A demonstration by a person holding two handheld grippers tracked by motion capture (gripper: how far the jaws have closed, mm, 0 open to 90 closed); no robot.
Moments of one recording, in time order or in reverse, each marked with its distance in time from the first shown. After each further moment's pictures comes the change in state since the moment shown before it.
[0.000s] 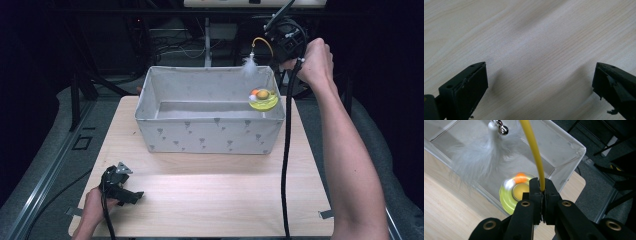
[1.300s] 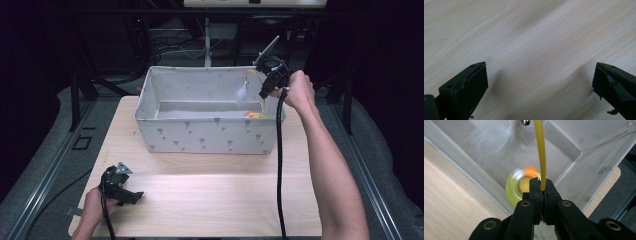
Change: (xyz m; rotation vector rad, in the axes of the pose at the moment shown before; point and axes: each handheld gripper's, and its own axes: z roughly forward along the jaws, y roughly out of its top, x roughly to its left) left arm 0.000 0.000 0.000 -0.003 0.004 -0.002; right arm 0.011 -0.030 0.090 0.126 0.106 -0.019
